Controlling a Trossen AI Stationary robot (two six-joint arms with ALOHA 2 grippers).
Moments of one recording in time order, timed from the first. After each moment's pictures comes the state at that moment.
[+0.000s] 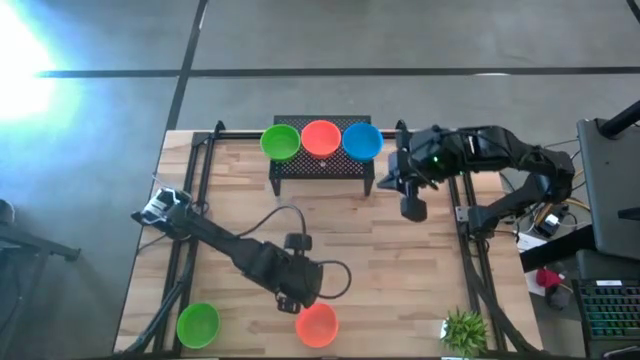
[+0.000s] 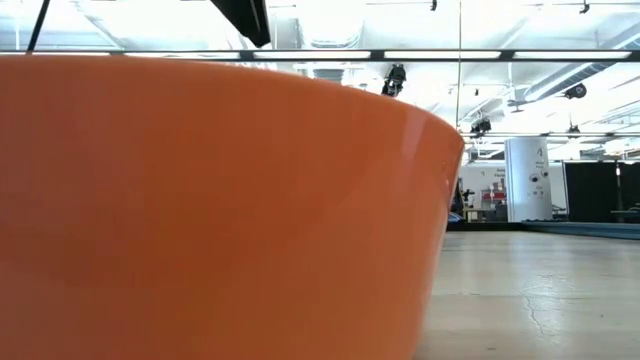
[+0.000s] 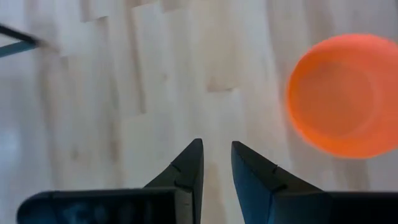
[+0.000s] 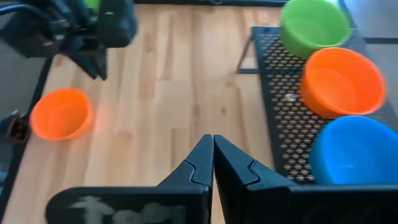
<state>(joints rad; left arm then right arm) -0.48 1.85 1.74 -1.07 -0.30 -0.25 0.02 1.37 1.78 -1.19 0.03 0.03</state>
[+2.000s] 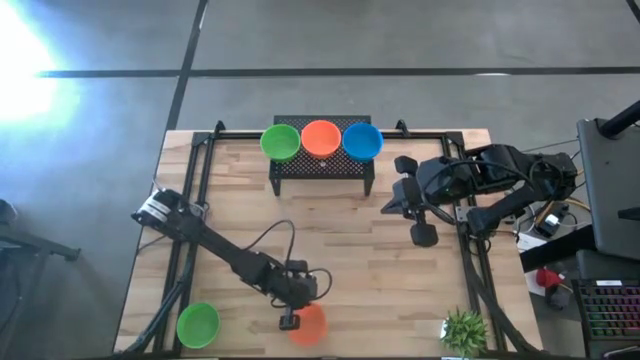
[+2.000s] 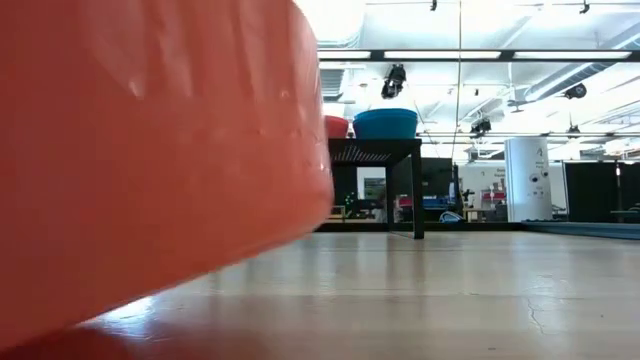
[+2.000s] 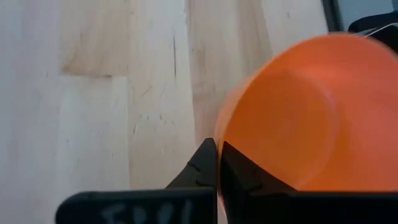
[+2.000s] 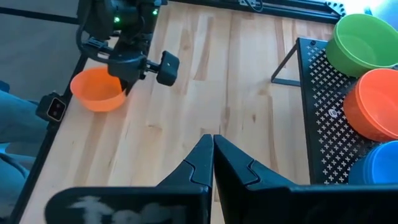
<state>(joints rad) -0.50 1.83 1.14 -0.20 -0.02 -0.48 0.21 1.36 1.74 -1.16 0.08 0.05</state>
